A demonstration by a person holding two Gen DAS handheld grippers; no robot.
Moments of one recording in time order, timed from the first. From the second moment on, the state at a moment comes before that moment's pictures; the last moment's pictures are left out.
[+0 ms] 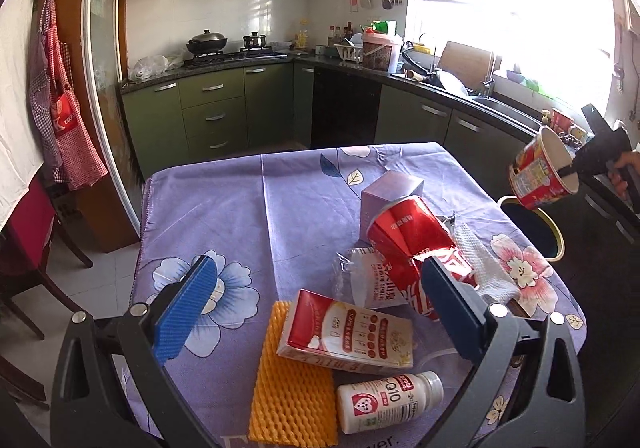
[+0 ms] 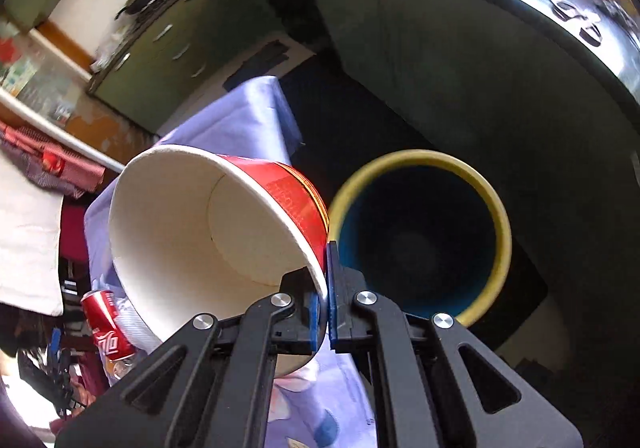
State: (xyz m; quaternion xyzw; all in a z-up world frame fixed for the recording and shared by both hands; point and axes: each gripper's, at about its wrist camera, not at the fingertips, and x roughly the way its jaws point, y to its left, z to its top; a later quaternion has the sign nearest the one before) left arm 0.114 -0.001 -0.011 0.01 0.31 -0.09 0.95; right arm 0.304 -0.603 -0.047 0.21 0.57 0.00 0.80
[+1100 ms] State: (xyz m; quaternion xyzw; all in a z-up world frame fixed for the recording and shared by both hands) left arm 0.115 0.005 -0.041 0.02 0.42 -0.07 0.91; right arm 0.189 -0.591 -0.090 0.20 0.55 0.08 0.81
